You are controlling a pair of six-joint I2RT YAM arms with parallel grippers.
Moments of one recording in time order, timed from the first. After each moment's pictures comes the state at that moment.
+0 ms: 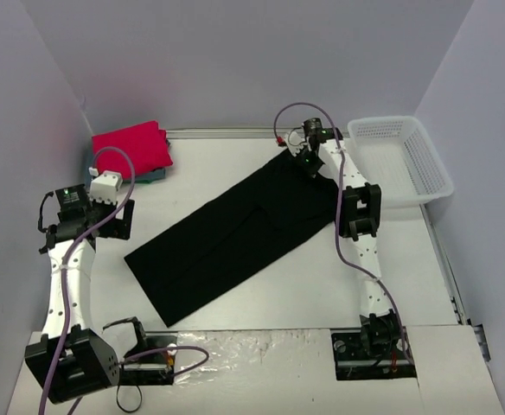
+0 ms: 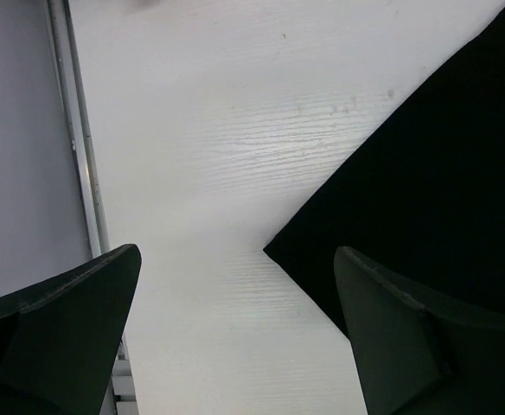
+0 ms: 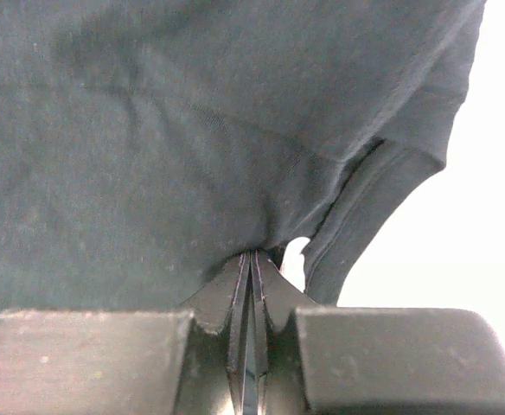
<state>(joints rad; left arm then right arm) 0.29 1.06 0.96 -0.67 0.20 0.39 0.21 2.66 2.52 -1.07 -0.14 -0.66</state>
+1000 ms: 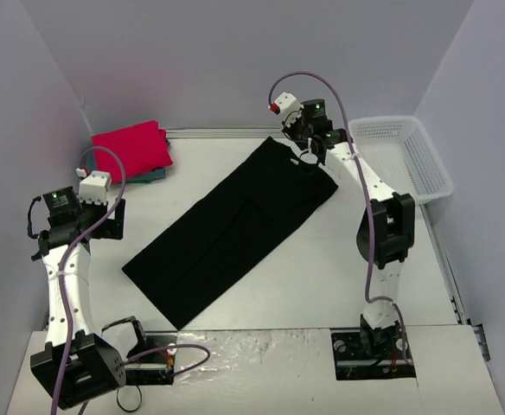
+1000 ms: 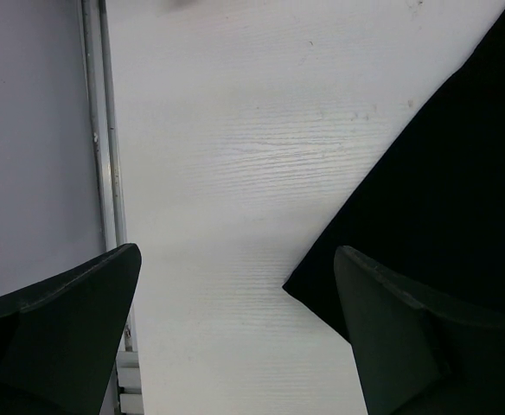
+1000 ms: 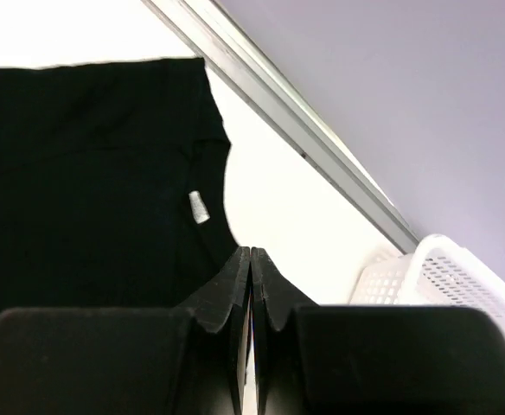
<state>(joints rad) 0.37 1.03 0.96 -0.67 0.23 0.39 0.33 2.11 1.91 -0.36 0.05 -0.56</state>
